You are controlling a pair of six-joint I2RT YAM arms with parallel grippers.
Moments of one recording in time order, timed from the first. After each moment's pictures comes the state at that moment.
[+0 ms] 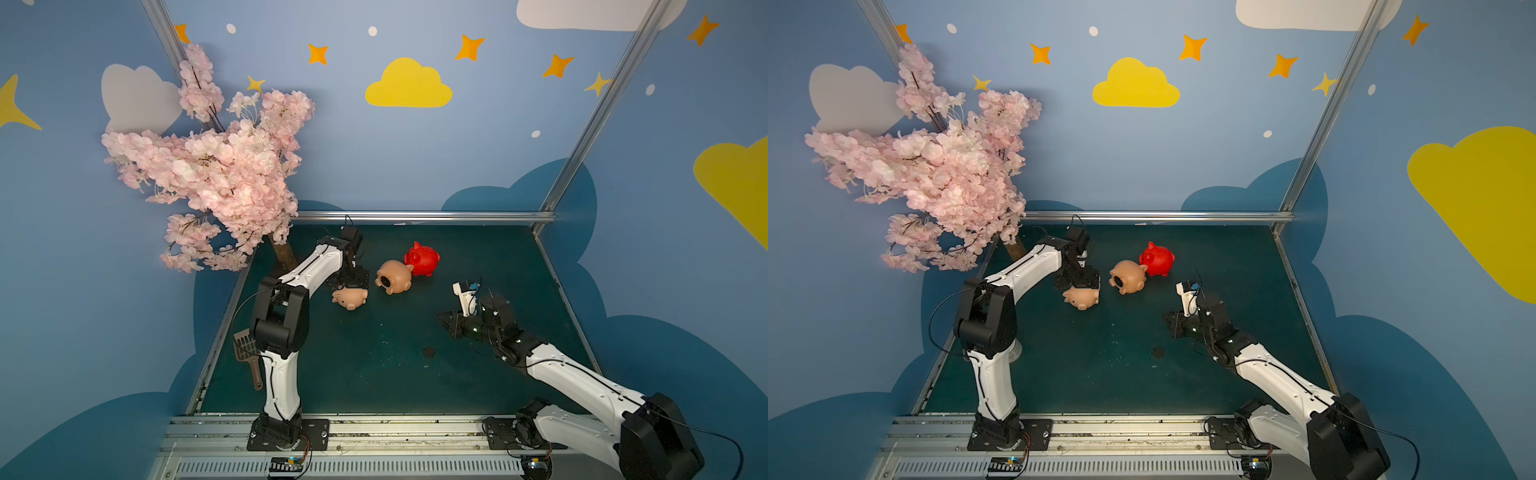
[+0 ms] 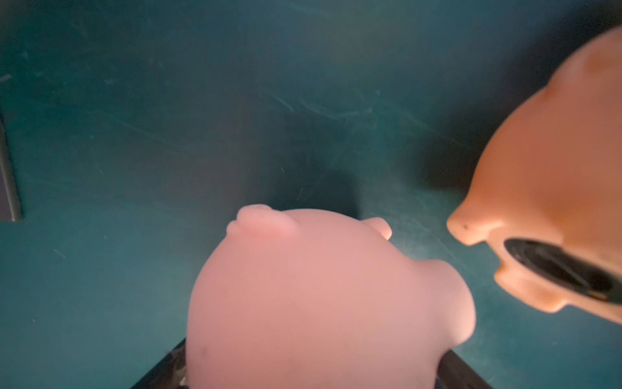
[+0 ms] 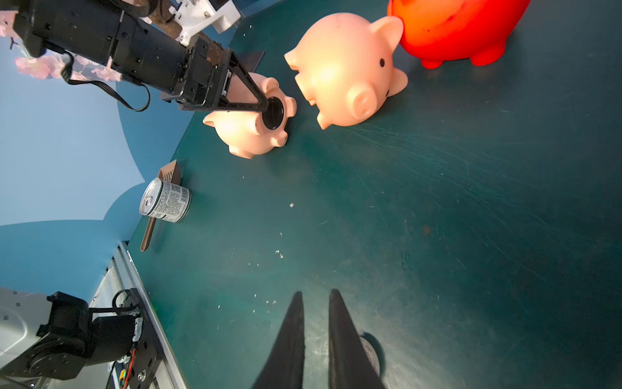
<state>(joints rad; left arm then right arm) -0.29 2.02 1.65 -0.96 -0.02 -0.31 0.57 1.07 0.53 0.00 -0.32 0.49</state>
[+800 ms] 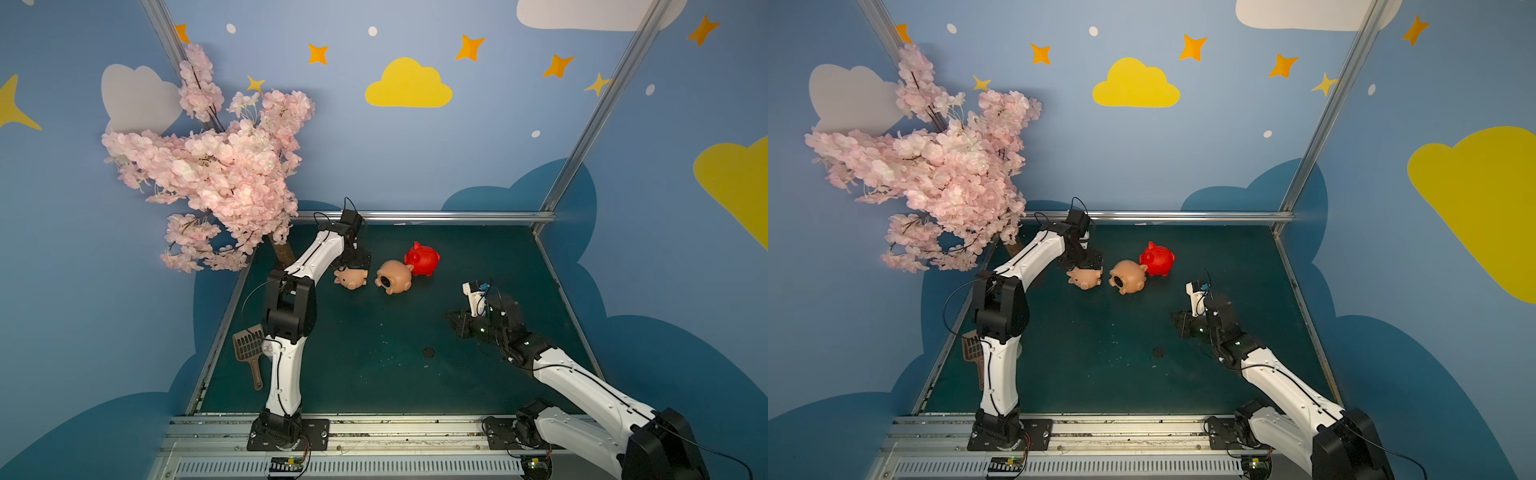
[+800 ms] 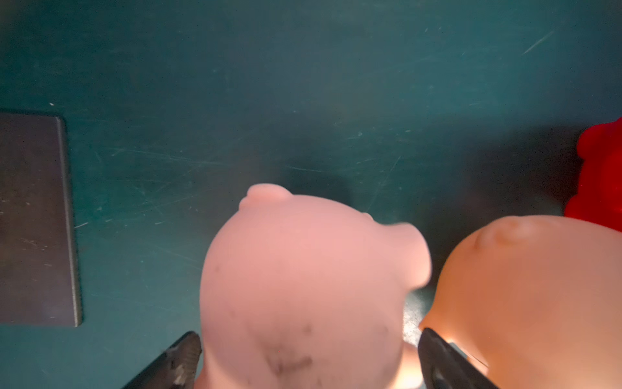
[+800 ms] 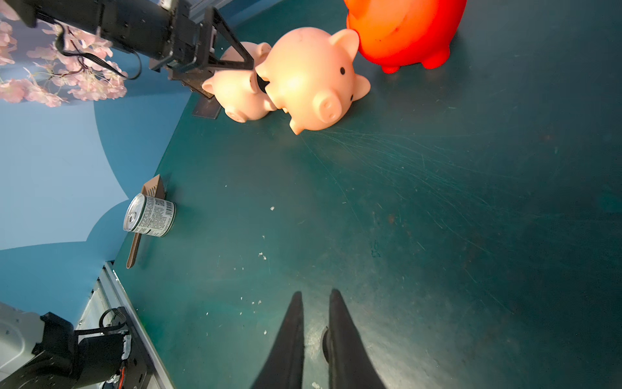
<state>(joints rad) -0.27 2.17 1.95 -1.02 -0.04 -0.24 0.51 1.01 0.52 -0.09 -0.30 0.49</state>
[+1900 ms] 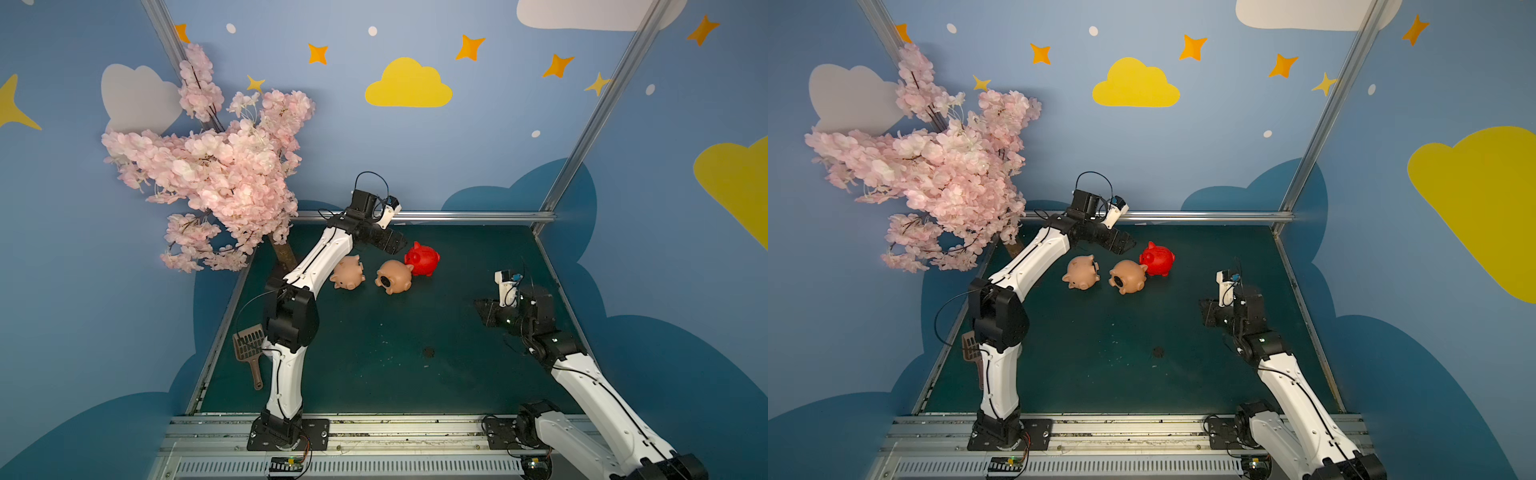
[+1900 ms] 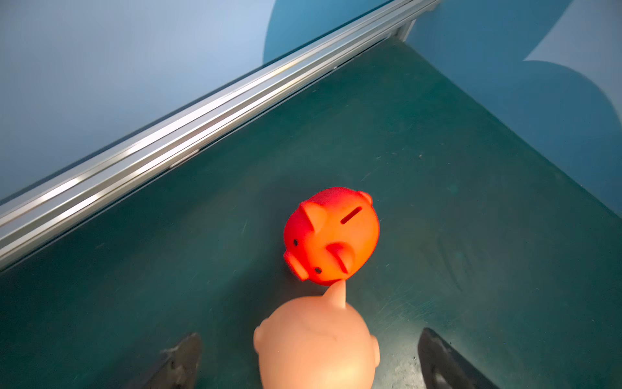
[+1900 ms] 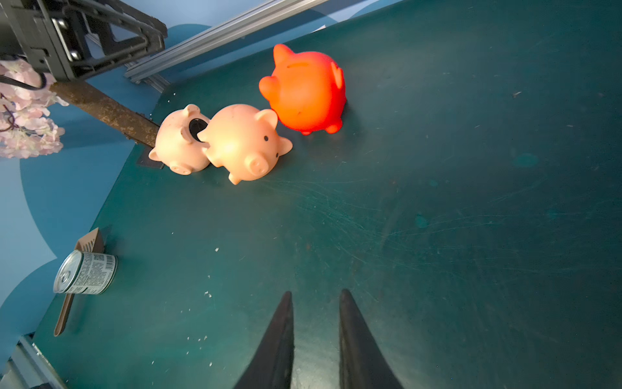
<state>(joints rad) -0.36 2.11 2.01 -0.66 0.41 0.17 0.25 0.89 0.63 -0.31 -0.28 0.34</state>
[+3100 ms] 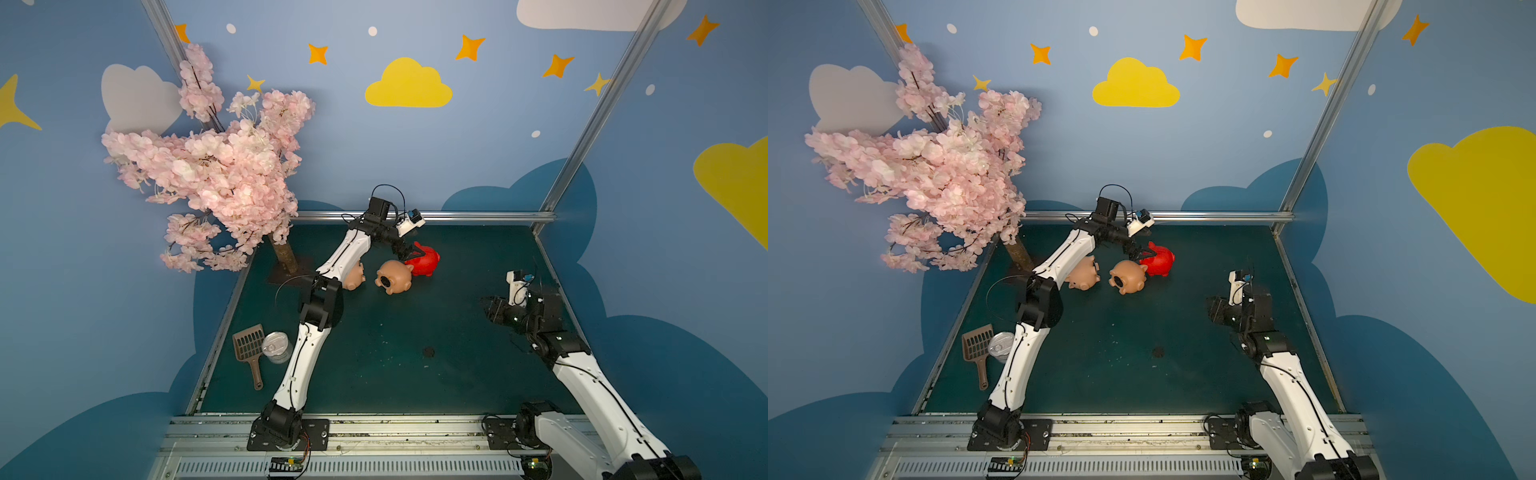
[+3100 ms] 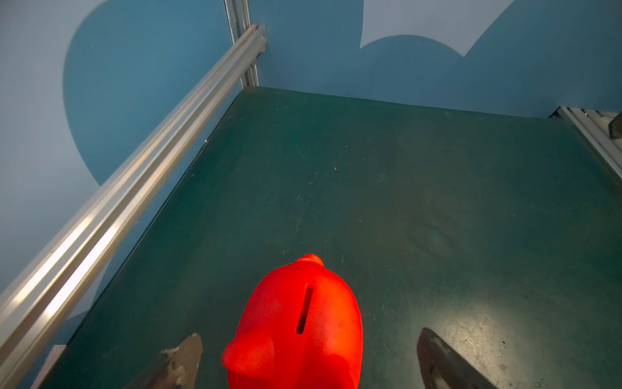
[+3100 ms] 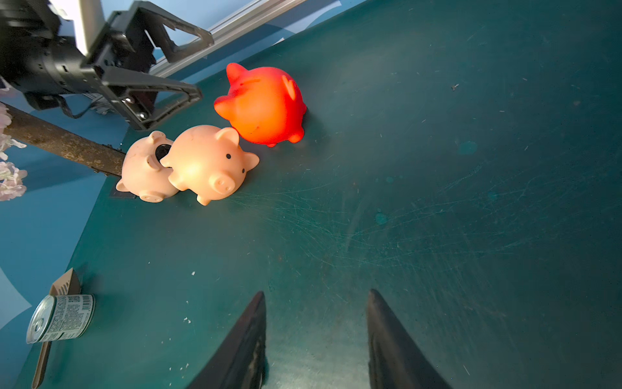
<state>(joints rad) -0.38 2.58 2.49 -0.68 0.83 0.63 0.15 0.90 0.62 -0.32 -0.28 0.37</state>
